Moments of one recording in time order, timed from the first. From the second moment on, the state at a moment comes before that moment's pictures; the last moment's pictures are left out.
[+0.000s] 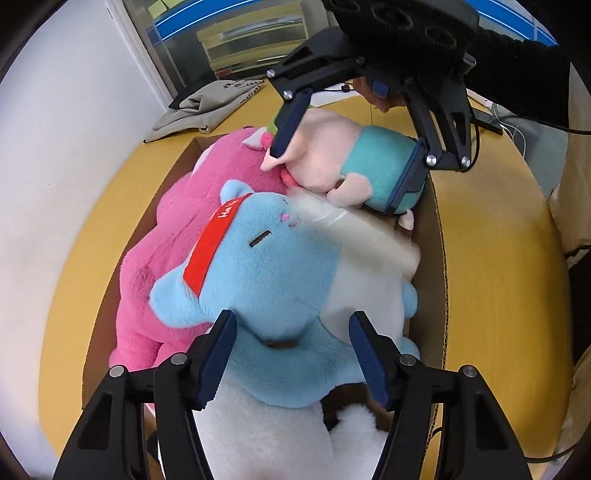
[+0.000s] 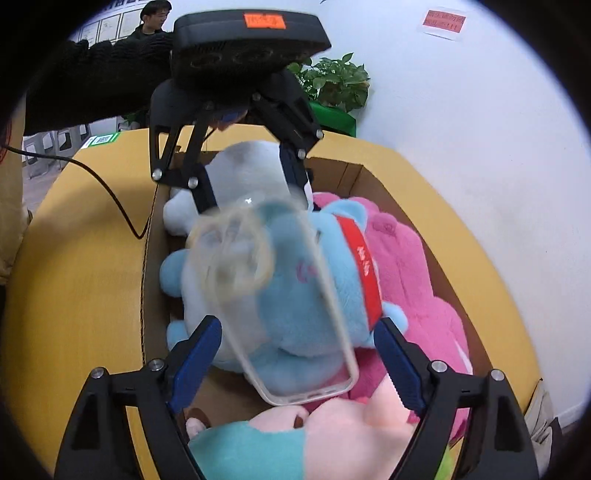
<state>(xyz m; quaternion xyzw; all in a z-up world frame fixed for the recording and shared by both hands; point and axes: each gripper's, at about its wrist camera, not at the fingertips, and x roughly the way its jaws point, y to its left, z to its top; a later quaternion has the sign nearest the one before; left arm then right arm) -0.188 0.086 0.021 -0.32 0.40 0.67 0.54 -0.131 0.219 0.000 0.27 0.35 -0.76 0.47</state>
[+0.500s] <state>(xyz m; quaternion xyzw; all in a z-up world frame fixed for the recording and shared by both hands) -0.139 0.101 0.027 -0.32 0.33 0.65 0.61 -0.121 0.206 -0.023 0.33 0.44 -0.68 0.48</state>
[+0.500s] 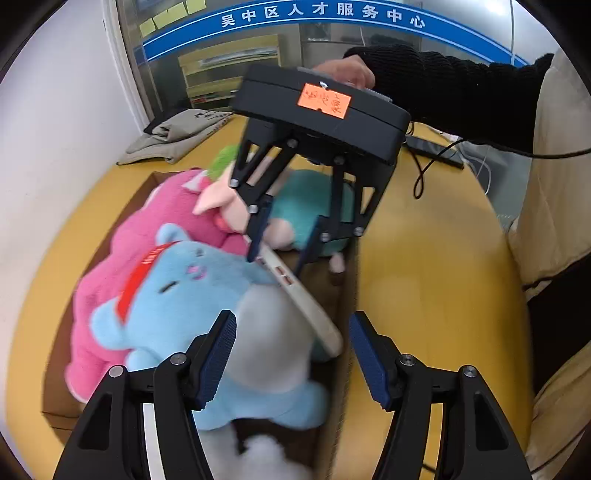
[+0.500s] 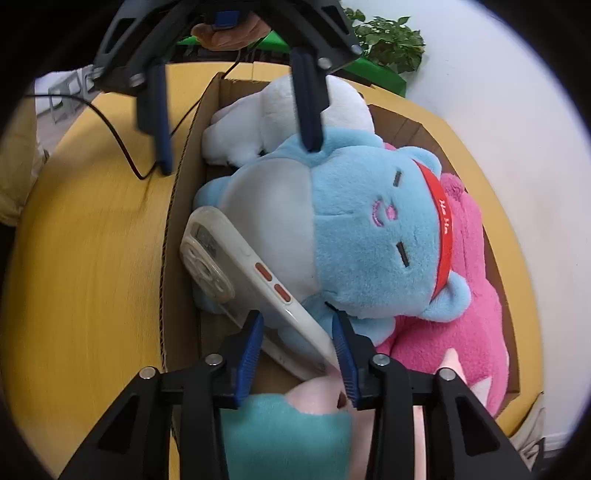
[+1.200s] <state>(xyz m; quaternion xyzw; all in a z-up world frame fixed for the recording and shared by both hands) -0.163 0.121 -0.008 -0.45 0.23 0.64 0.58 -0.157 0.205 0.000 0.35 0.48 -0.62 0.51</state>
